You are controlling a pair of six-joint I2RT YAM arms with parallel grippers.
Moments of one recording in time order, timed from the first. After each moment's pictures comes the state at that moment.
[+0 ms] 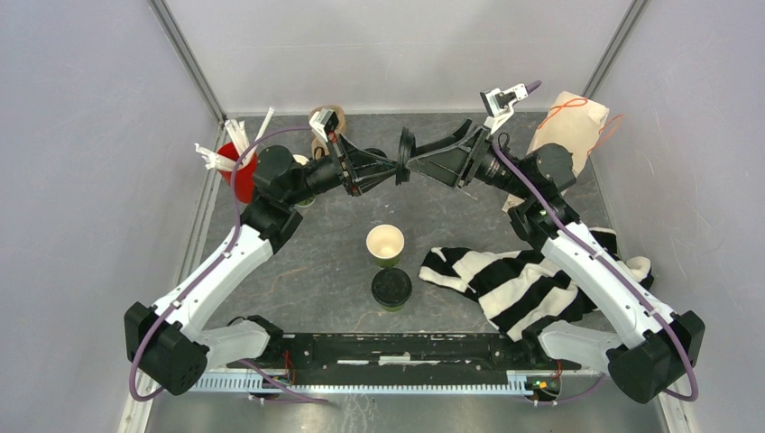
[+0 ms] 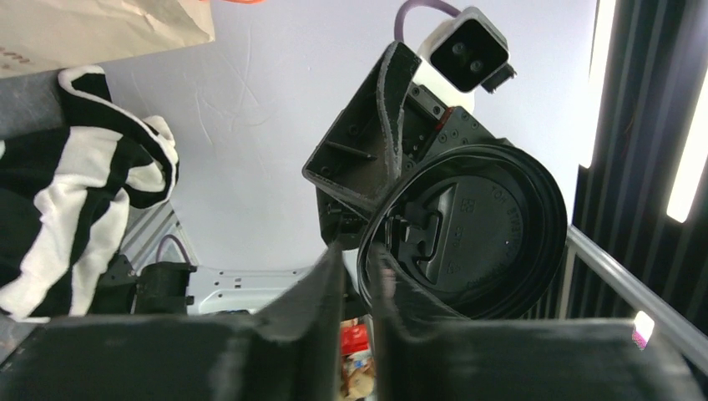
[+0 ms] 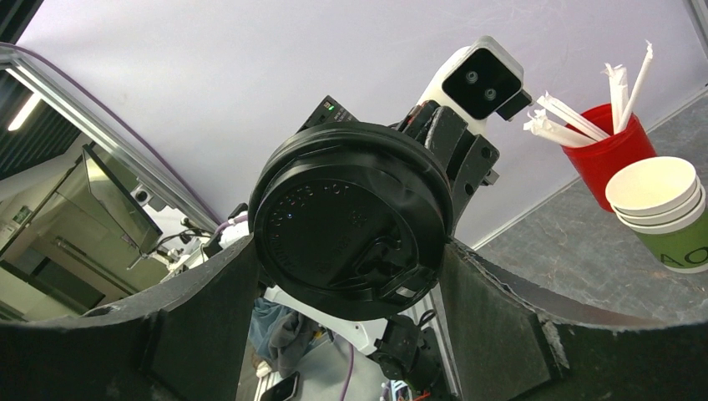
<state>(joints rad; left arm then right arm) -0.53 1.15 1.02 0.35 0.65 -1.55 0.52 1.14 1.08 0.49 -0.69 1.04</state>
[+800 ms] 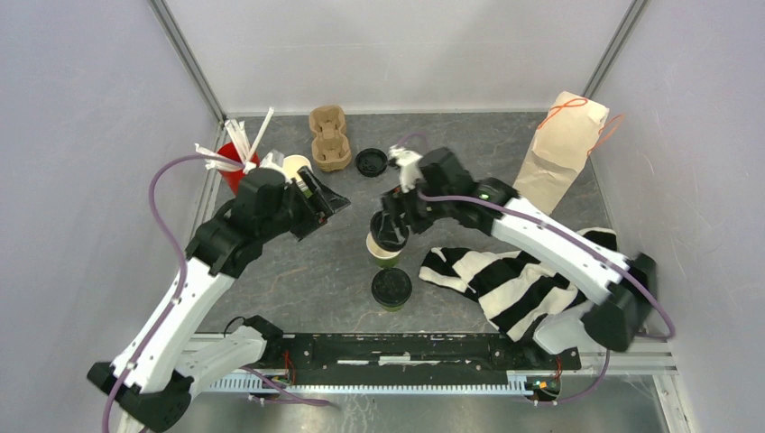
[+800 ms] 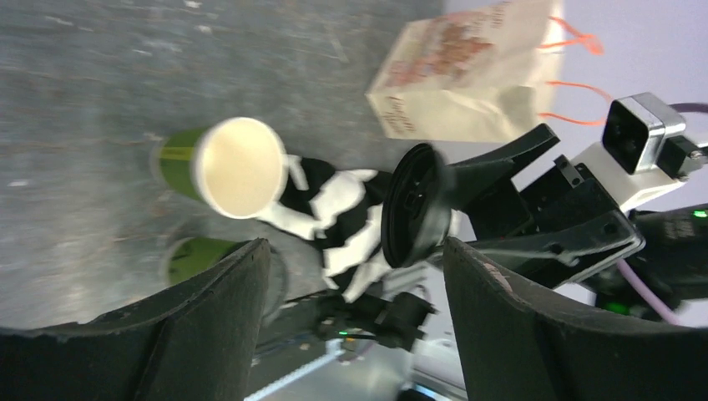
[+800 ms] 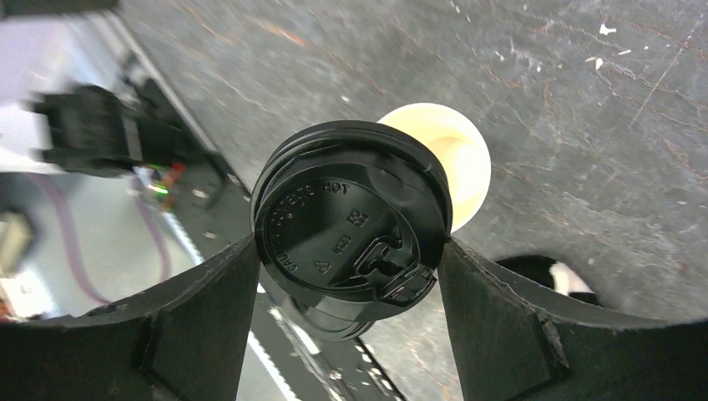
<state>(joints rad) -0.53 0.89 1.12 -0.77 0.03 -1.04 0.75 1.33 1.25 -0.54 -0.36 0.33</state>
